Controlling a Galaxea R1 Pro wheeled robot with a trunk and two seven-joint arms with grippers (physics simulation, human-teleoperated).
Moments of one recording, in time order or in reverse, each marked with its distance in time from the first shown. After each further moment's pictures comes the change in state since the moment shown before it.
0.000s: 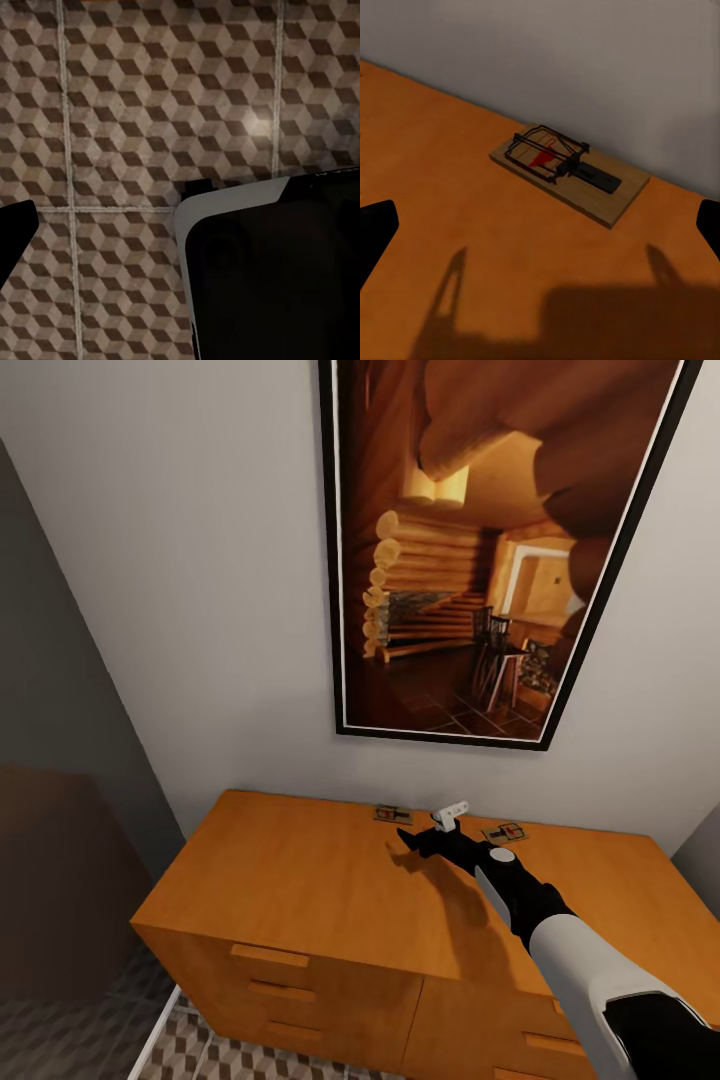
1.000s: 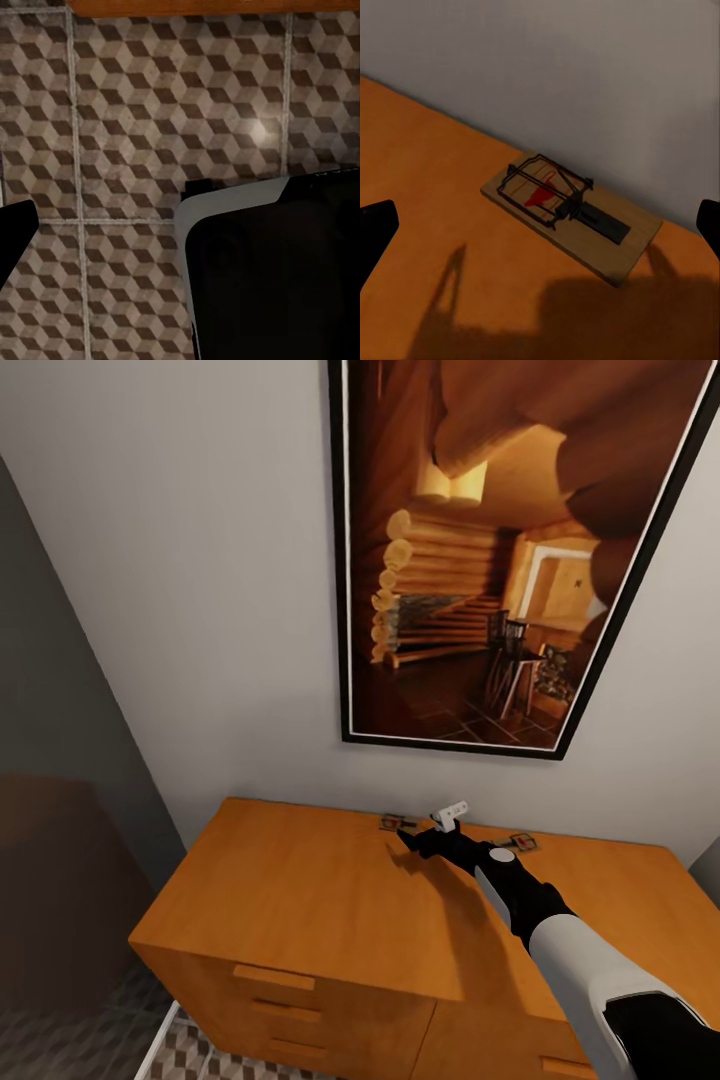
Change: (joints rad) left arm 0.000 0.000 0.000 0.000 0.000 0.000 0.000; right arm 0.000 0.000 0.000 0.000 0.010 -0.001 0.001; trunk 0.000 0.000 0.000
